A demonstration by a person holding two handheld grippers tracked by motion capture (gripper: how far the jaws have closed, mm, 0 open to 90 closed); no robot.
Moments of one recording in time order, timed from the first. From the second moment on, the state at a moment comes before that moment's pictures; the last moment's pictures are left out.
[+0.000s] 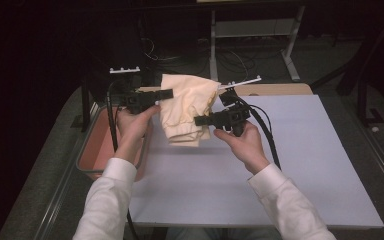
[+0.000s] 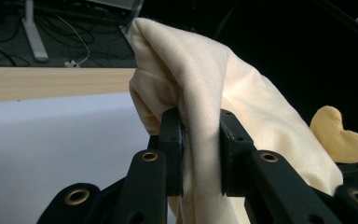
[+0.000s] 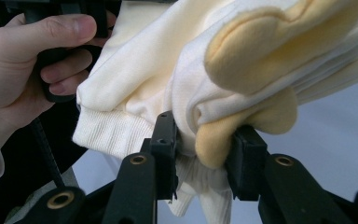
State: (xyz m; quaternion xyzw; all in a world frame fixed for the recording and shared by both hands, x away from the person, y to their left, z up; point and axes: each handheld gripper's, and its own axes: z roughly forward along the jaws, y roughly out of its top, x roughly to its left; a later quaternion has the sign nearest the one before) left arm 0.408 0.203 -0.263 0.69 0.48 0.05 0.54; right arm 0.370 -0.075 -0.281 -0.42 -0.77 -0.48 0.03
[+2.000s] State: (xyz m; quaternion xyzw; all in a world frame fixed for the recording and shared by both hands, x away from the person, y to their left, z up) left arm 0.384 0.329 -0.249 0.65 0.52 0.11 0.54; right arm 0.384 0.058 -0.274 -0.36 -0.80 -0.48 0.04
